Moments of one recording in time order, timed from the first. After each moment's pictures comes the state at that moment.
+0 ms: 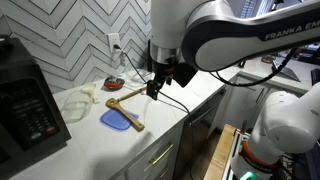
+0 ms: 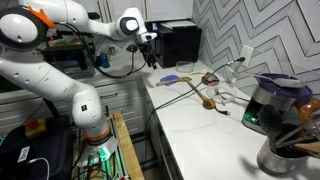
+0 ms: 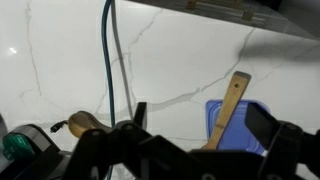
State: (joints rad) arm 0.04 -0.57 0.45 -2.39 -0.11 1.98 0.43
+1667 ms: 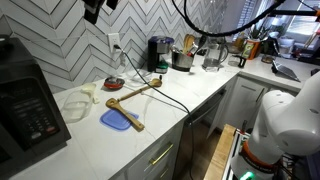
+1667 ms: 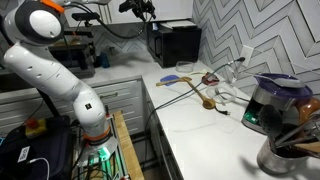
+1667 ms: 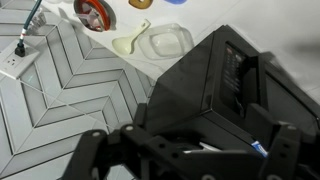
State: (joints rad) arm 0.20 -0.41 0.43 -1.82 -0.20 2.02 0.13
